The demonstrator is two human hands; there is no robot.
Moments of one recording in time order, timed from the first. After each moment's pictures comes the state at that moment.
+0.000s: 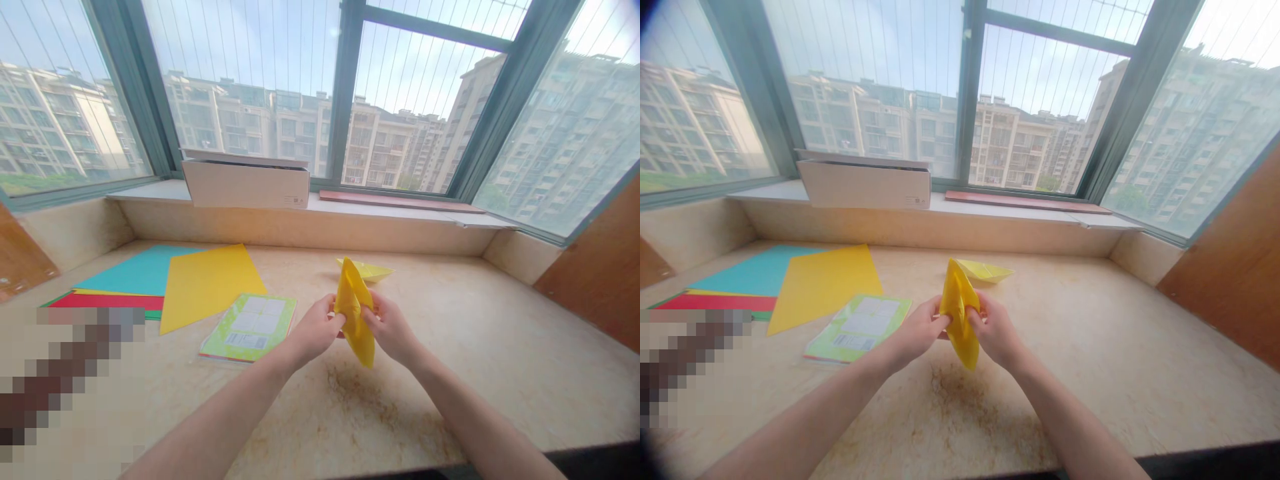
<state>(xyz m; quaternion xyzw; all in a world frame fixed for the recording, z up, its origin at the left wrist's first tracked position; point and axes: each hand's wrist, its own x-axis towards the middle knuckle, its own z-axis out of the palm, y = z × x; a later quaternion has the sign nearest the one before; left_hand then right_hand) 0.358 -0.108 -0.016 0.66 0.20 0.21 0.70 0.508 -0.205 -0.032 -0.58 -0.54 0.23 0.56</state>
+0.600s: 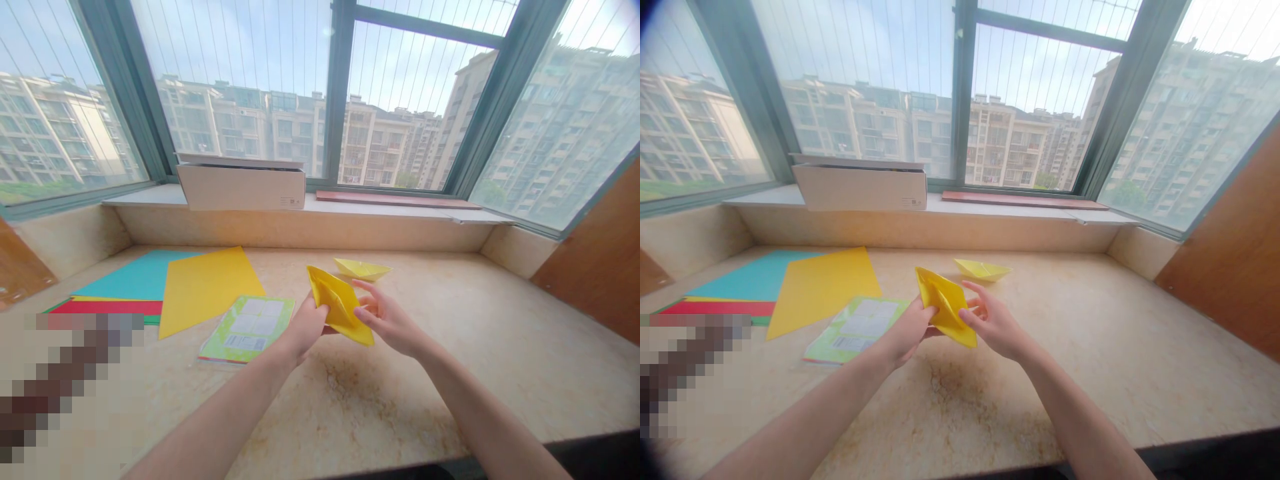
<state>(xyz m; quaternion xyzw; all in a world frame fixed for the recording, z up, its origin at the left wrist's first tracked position) 0.357 -0.103 -0.017 0.56 0.26 0.25 0.75 0.520 -0.215 -0.024 -0.57 -0.55 0.33 0.52</state>
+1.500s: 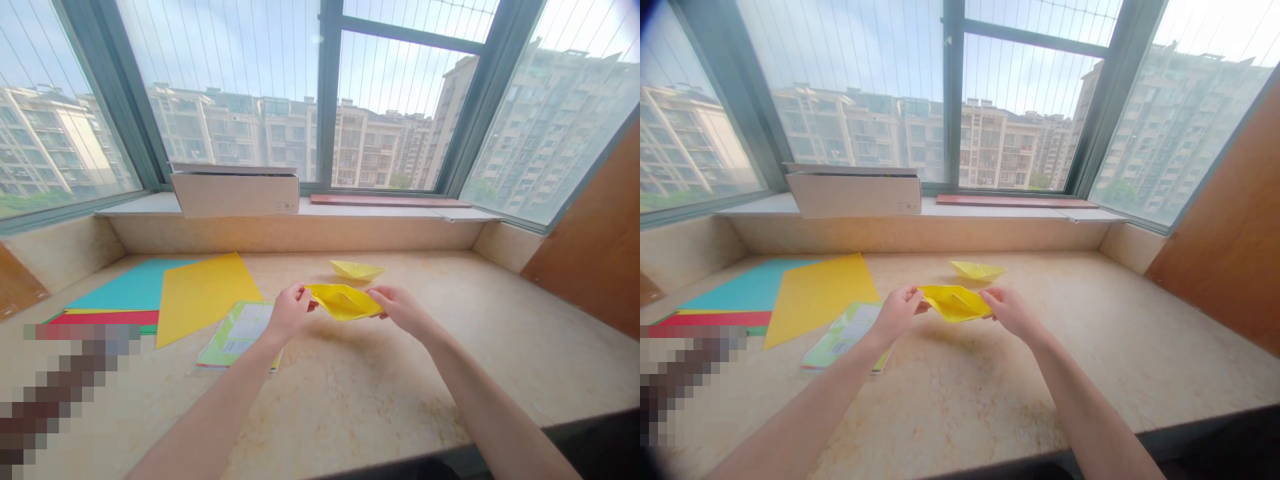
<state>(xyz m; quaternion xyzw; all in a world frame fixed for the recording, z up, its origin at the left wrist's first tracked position) 0.351 -0.052 -0.026 0.69 0.30 0.33 0.57 0.563 -0.213 -0.023 -0.69 -0.49 0.24 0.48</state>
